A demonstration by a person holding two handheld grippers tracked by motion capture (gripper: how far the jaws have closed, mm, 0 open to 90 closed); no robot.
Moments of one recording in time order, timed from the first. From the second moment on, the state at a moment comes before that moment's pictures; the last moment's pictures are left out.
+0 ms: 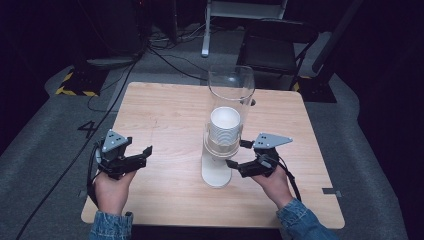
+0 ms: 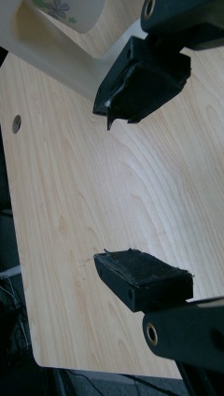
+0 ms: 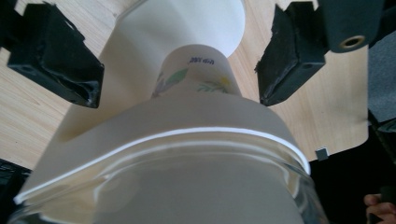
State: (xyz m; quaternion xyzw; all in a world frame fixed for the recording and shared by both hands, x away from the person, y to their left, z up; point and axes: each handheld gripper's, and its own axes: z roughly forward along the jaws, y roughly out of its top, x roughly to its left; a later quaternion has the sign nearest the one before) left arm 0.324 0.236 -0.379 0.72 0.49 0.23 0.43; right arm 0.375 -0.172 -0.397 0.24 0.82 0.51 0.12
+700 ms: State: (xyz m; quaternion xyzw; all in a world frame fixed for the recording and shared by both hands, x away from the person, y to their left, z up) left arm 0.327 0.236 -0.384 0.73 0.49 0.23 0.42; right arm 0.380 -0.143 -0.421 0.24 0.80 0.54 0.13
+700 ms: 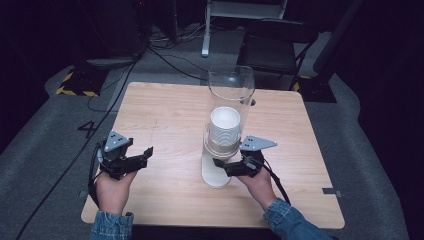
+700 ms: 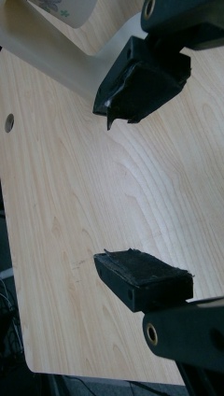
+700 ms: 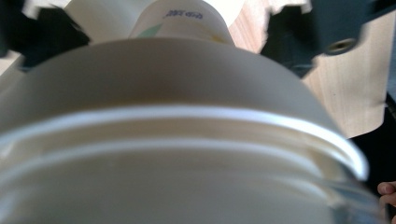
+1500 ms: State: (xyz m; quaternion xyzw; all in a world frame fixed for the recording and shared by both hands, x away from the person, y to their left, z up) left arm 0.328 0.235 -0.385 0.73 0.49 0.22 0.42; right arm 0.382 -0.146 -0.425 0.22 0.80 0.54 0.15
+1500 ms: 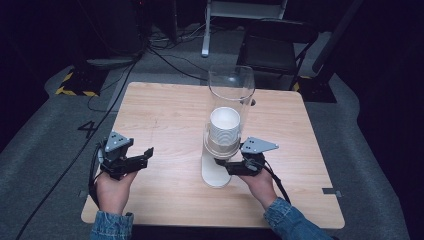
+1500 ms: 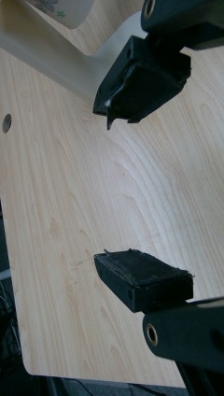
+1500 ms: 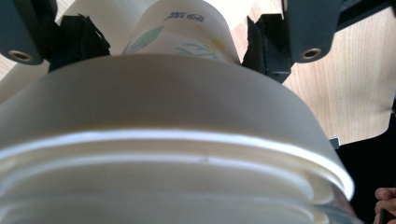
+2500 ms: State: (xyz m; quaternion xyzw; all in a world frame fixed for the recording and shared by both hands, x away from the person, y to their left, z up) left arm 0.328 0.235 -0.386 0.73 0.49 0.22 0.42; right arm 0.384 -0.148 -0.432 0.21 0.79 0.55 0.16
